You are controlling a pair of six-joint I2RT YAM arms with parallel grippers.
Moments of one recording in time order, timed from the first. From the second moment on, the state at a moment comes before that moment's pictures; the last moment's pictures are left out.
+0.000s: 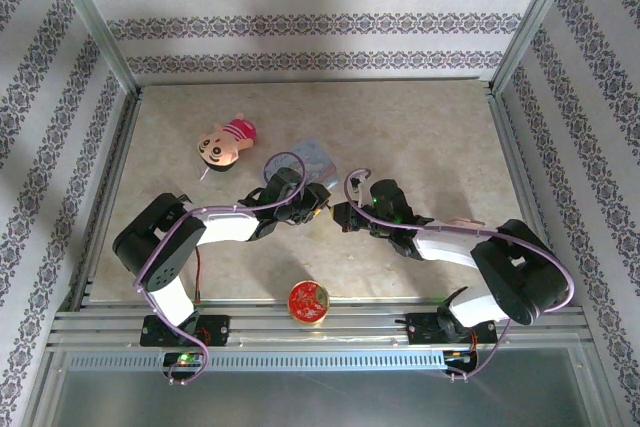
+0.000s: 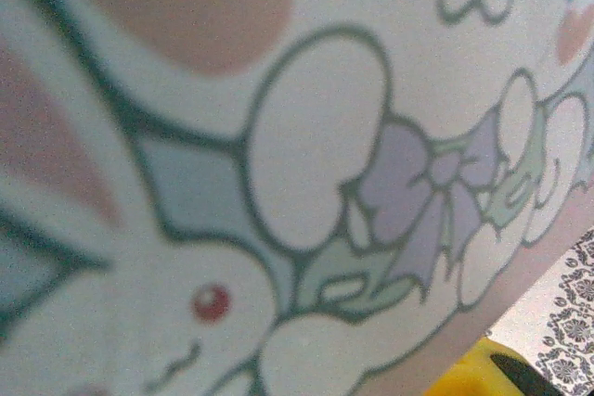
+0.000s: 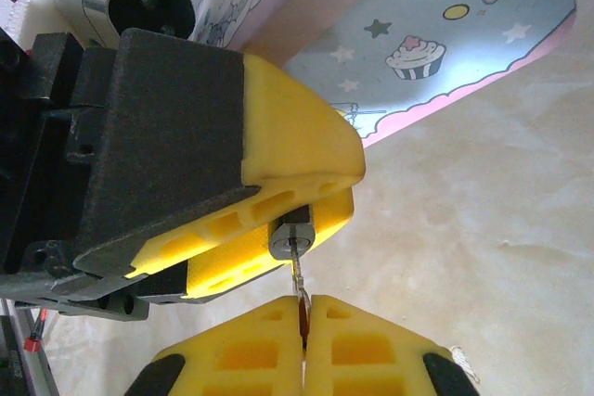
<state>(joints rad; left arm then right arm) -0.68 1.71 0.77 0.33 0.19 -1.45 0.60 1.42 0.47 0.40 -0.36 0.60</state>
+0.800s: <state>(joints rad) -0.68 1.72 0.82 0.25 0.20 -1.48 0.77 1.37 0.66 -0.01 0.03 0.51</state>
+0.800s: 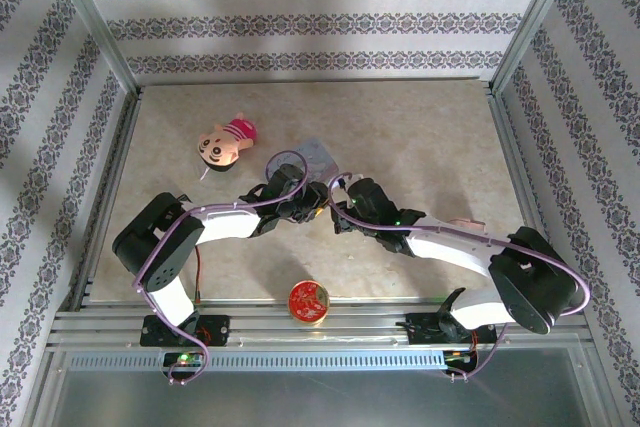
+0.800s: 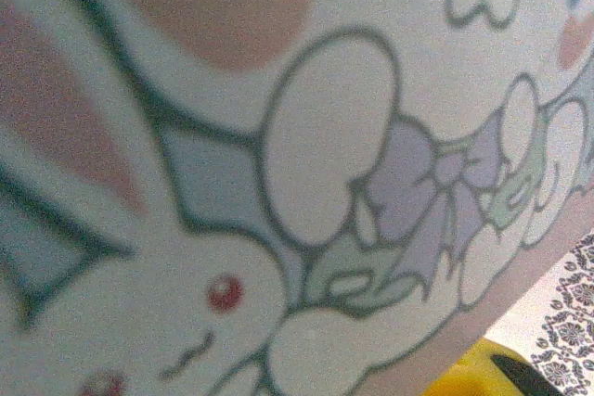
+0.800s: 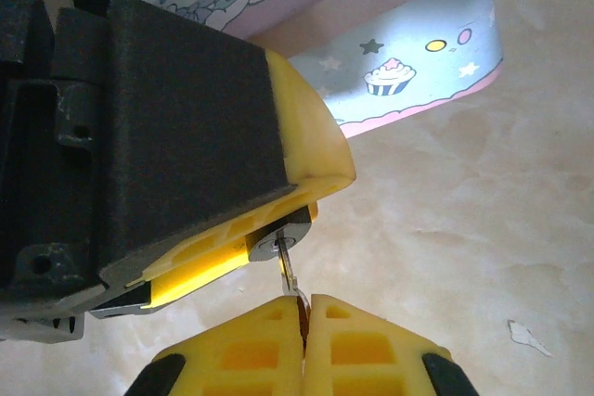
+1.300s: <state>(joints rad) -0.68 1.75 0.85 0.22 0.15 -1.43 0.70 1.47 0.68 0.06 -0.09 0.57</state>
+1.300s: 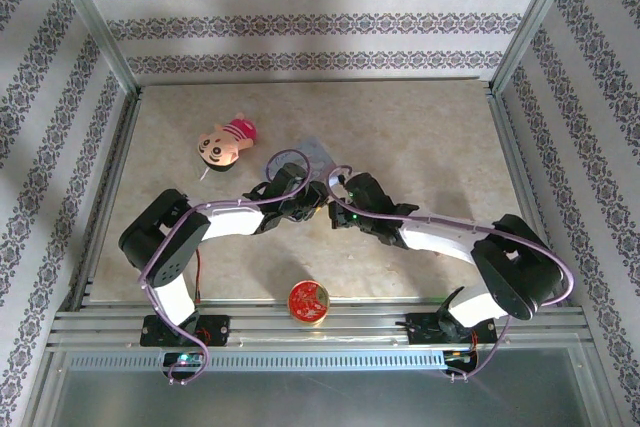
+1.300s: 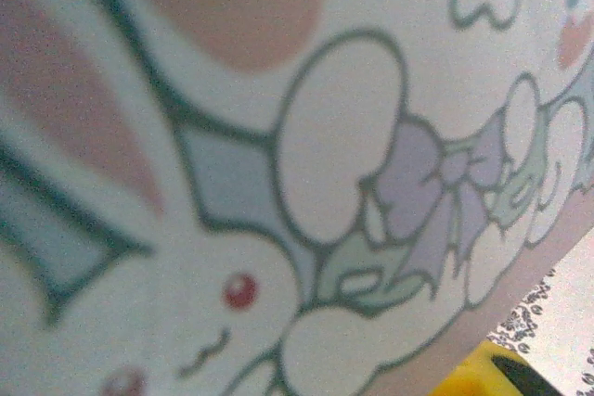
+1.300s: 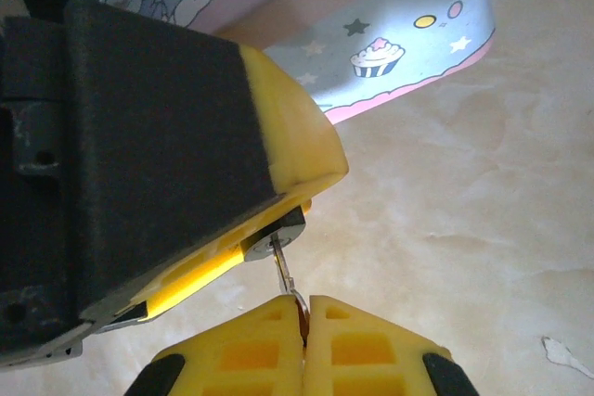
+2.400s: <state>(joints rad) -0.68 1.77 0.87 0.23 0.14 -1.44 0.59 1.54 0.56 0.41 -0.32 0.55</state>
